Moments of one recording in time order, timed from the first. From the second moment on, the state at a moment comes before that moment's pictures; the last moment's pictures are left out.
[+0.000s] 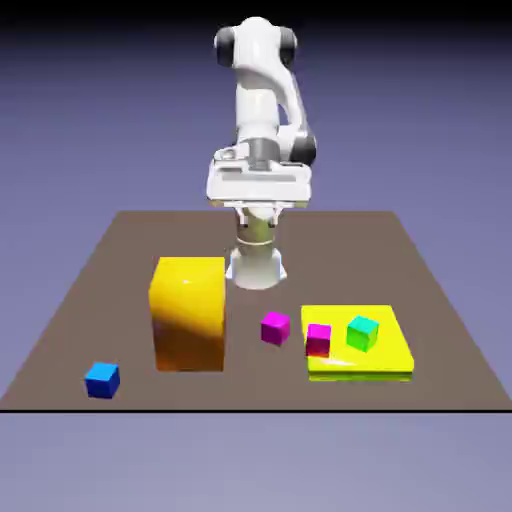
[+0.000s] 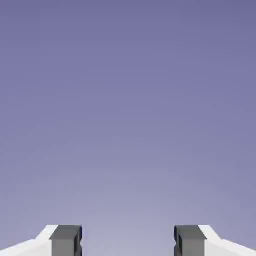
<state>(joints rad) 0.04 -0.58 -0.04 -2.79 0.00 3.02 0.70</state>
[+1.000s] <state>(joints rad) 0.83 -0.72 -1.13 -2.28 0.00 2.56 -0.25</state>
